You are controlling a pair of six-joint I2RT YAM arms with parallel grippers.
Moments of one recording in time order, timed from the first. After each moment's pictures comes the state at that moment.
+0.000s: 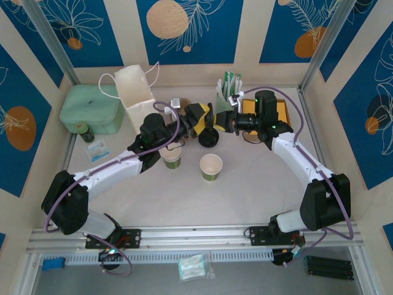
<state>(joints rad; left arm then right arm) -0.71 1.44 0.98 0.54 0.34 -1.44 0.27 1.40 1.10 -0.11 -1.05 0.90</state>
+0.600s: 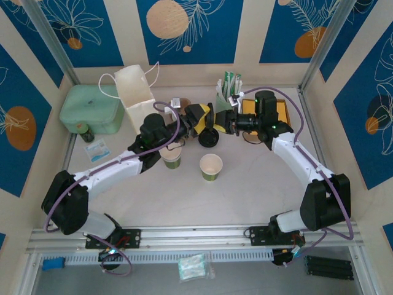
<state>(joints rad) -0.71 1.44 0.98 0.55 0.34 -1.44 0.26 1.40 1.10 -0.13 -1.04 0.89</state>
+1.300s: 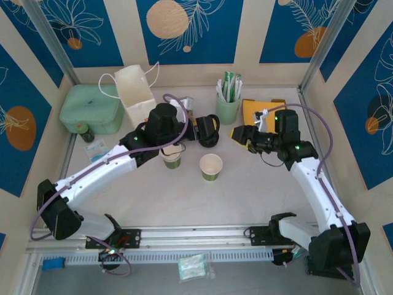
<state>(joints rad) -0.82 1.39 1.31 -0.29 0.17 -0.75 0.17 1.05 0.96 -0.58 -0.75 0.67</state>
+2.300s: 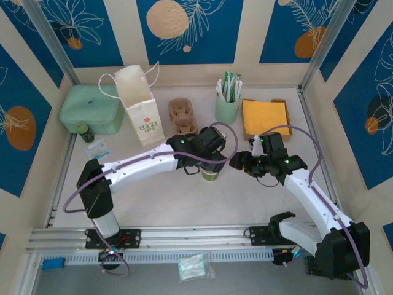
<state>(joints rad) -1.05 1.74 1.53 -0.79 -0.20 -0.37 0.28 1.00 0.73 -0.67 -0.49 0.62</state>
